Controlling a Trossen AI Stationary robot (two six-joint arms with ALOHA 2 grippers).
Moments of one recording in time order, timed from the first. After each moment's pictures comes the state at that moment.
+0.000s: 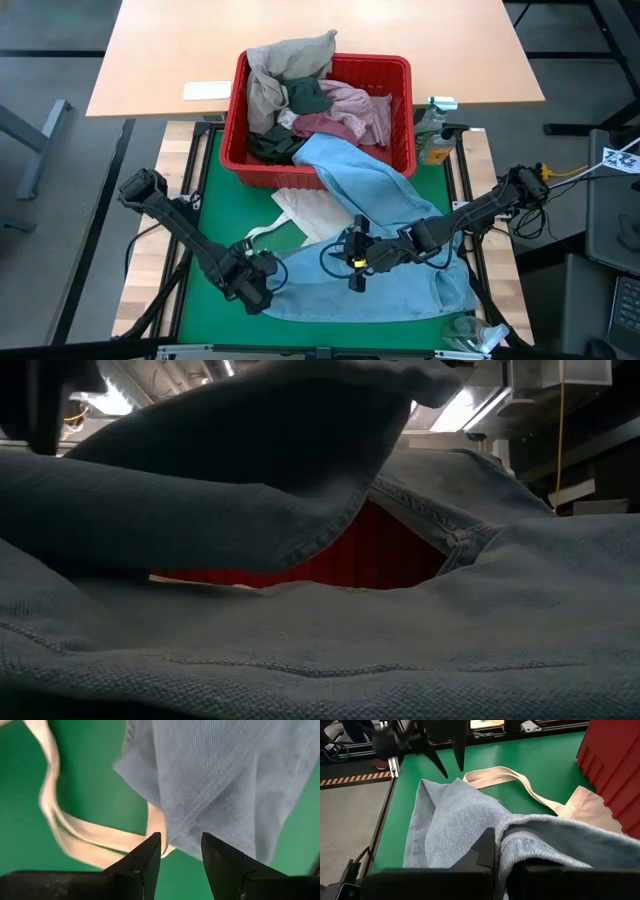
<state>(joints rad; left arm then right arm) -0.66 1.71 1.32 -1.07 -0.22 -1.06 0.46 1.58 1.18 -0.18 0.40 0.38</state>
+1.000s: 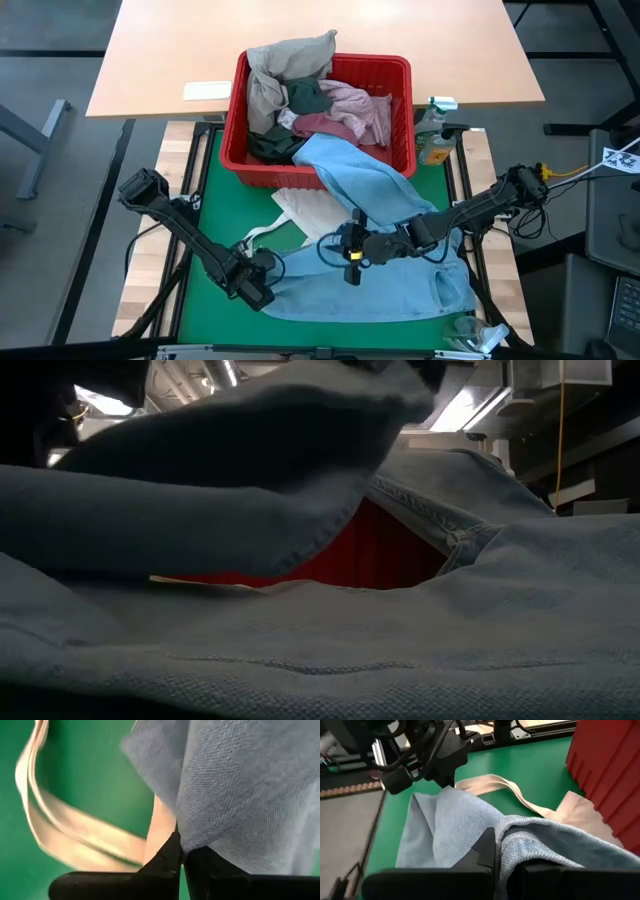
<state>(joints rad) -0.66 1.71 1.18 -0.95 -0.21 -1.26 0.41 1.58 1.18 -0.15 0.40 0.38</state>
